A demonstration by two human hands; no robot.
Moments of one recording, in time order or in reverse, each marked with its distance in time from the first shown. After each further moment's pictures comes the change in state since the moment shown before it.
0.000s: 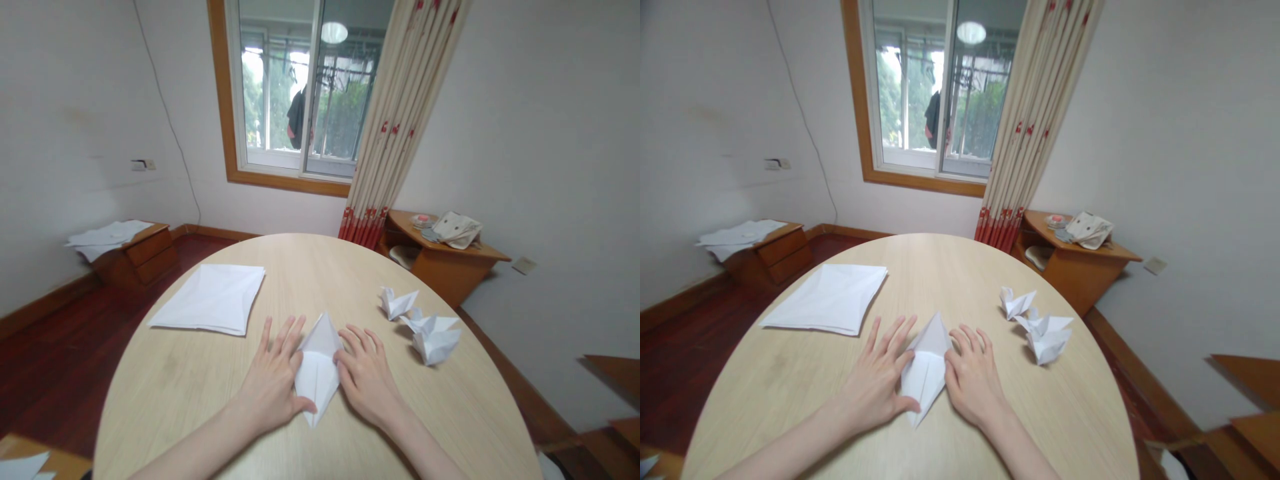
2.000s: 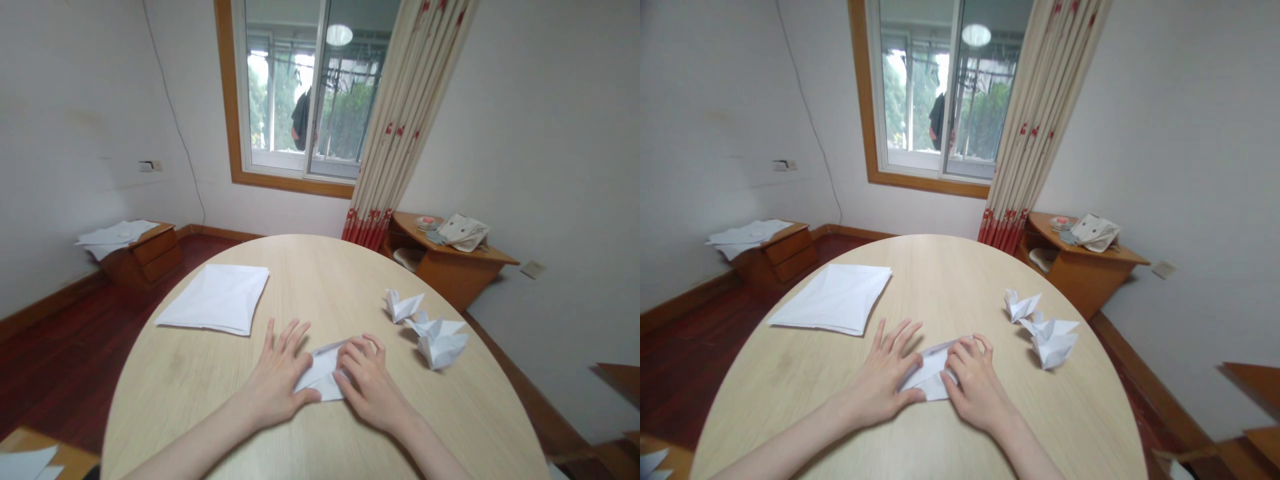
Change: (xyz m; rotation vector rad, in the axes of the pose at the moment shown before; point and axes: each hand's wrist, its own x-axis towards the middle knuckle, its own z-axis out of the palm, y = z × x) left_hand -0.002 -0.007 0.006 -0.194 0.000 0.019; right_hand 0.001 0.000 -0.007 0.088 -0.034 -0.157
